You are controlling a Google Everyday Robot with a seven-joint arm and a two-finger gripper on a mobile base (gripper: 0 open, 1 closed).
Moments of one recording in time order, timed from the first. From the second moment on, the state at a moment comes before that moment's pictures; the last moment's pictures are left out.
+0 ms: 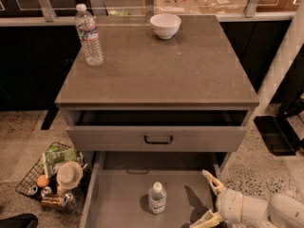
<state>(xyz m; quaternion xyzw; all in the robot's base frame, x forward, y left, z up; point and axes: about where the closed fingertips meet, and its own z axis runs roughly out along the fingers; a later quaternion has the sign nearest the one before) 0.400 -0.149 0.514 -0.46 0.67 0.31 0.50</state>
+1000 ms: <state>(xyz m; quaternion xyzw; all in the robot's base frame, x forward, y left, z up) 0.429 -0.092 0.485 -0.50 0.64 0.34 0.48</state>
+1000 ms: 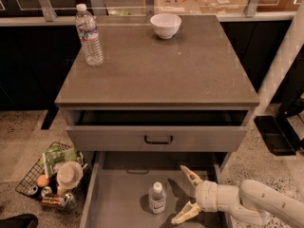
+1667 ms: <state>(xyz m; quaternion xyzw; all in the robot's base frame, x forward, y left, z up) 0.441 -0.064 0.462 -0.50 0.61 0.38 0.48</state>
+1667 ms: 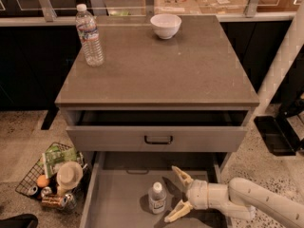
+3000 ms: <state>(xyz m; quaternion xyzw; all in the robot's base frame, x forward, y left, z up) 0.428 -0.011 0.455 -0.51 0.58 0.42 0.48</state>
